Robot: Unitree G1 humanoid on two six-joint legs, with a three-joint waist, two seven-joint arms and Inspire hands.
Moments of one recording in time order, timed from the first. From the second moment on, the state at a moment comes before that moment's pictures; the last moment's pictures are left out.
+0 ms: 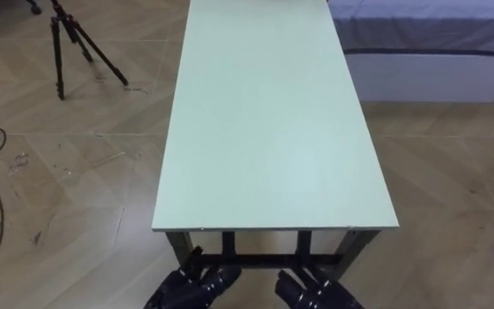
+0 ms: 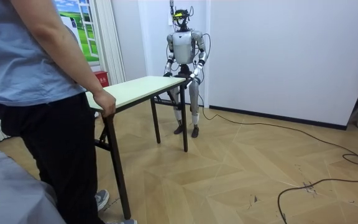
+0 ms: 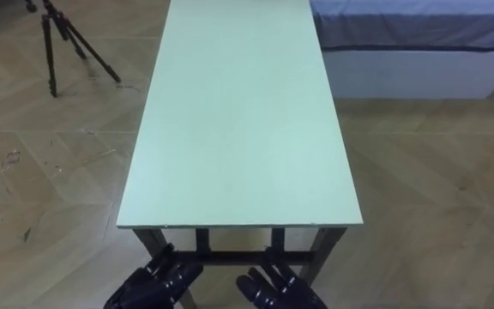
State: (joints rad) left arm 0.30 0.22 -0.29 0.35 -1.02 0.06 -0.25; right arm 0.35 -0.22 0.24 0.39 0.94 0.08 0.48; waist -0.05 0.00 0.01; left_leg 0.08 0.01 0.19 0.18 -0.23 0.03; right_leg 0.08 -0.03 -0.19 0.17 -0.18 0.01
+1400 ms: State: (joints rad) left arm 0.20 0.22 -0.26 0.31 -1.32 0.12 -0.16; right arm 0.28 -0.22 0.25 0.27 1.41 0.10 0.32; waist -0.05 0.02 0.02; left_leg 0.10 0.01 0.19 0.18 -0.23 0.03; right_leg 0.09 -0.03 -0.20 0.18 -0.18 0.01
